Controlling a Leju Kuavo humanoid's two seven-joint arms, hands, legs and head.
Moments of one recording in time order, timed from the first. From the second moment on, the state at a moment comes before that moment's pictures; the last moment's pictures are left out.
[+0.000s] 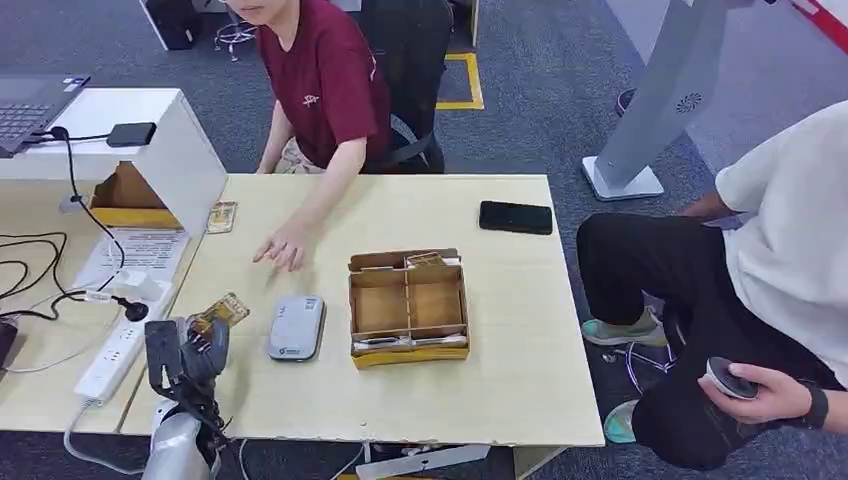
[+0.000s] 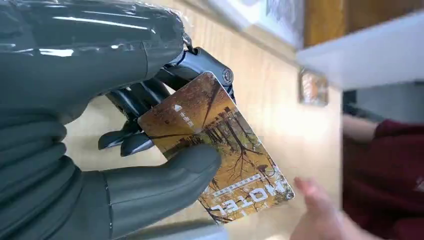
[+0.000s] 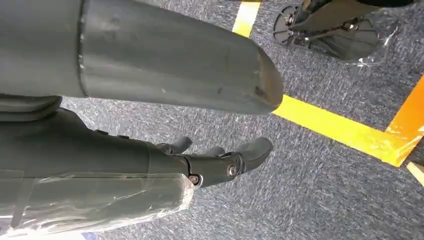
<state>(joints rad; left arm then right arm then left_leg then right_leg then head) -0.26 -0.10 0.34 -0.97 -0.34 0.09 -0.52 -0.06 0.11 -0.98 -0.21 1.42 -0.09 -0.16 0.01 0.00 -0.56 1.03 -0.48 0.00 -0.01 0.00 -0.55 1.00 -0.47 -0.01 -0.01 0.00</state>
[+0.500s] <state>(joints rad) -0.26 -0.12 0.38 -1.05 -0.32 0.09 -0.52 -0.06 0.12 -0.98 -0.21 1.43 -0.09 -0.17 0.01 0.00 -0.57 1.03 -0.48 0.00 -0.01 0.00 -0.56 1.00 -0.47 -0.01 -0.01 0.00</state>
